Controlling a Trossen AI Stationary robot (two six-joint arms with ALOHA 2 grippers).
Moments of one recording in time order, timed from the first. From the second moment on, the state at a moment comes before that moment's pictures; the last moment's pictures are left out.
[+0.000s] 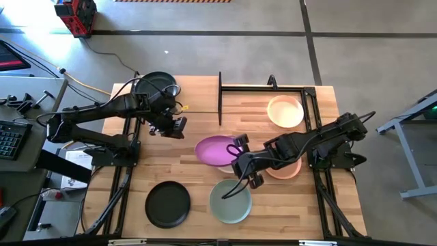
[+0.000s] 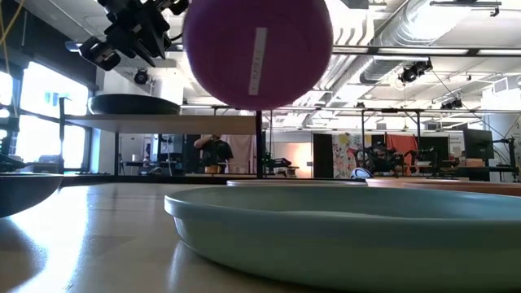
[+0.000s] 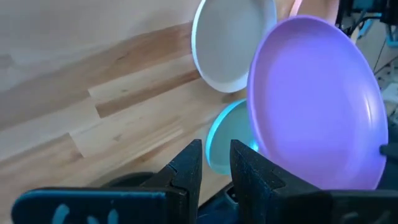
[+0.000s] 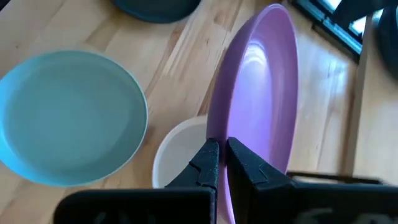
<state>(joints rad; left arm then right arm) 0.30 1.13 1.04 -0.91 0.38 -1.18 0.37 1.66 1.66 -0.94 0.32 -0.26</state>
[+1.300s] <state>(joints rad) 0.27 1.25 1.04 -0.73 0.45 -1.31 0.31 1.66 1.66 -0.90 0.38 -0.37</state>
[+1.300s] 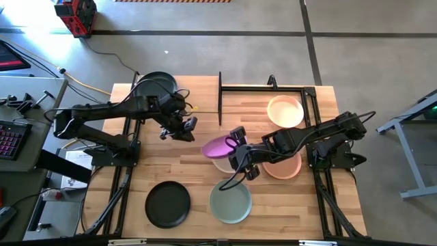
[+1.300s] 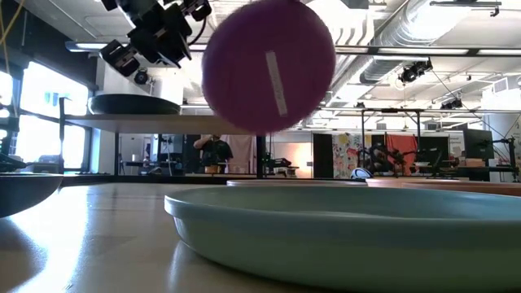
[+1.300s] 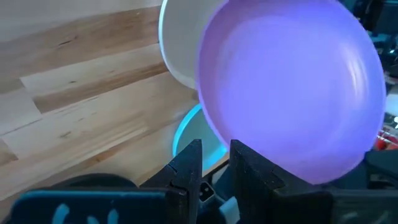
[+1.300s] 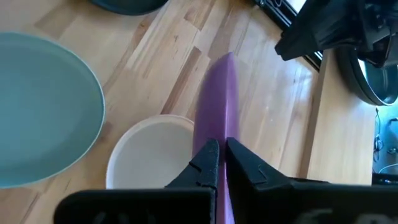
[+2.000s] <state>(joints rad) 0.24 1.25 1.04 -0.74 0.49 -1.05 0.31 1.66 1.65 -1.03 0.28 -0.11</state>
